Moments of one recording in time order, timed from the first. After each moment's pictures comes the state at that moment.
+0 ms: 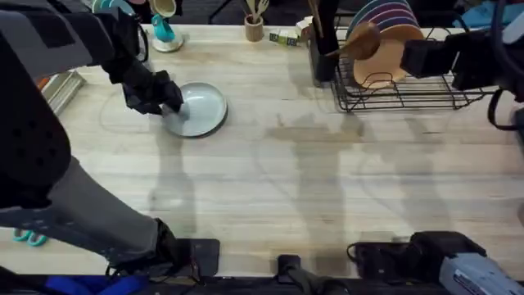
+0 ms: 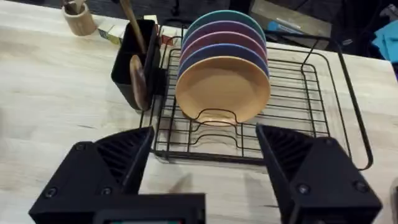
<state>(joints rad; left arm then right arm) 0.22 1.80 1.19 -0.73 0.05 -0.15 0.00 0.88 0.95 -0.53 -0.03 -0.13</state>
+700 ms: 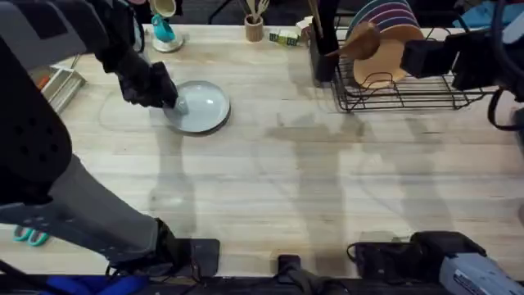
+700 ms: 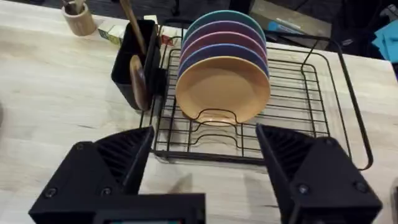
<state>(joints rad) 0.22 1.81 1.28 -0.81 0.06 -0.19 0.00 0.88 0.95 -0.53 -0.03 -0.13</state>
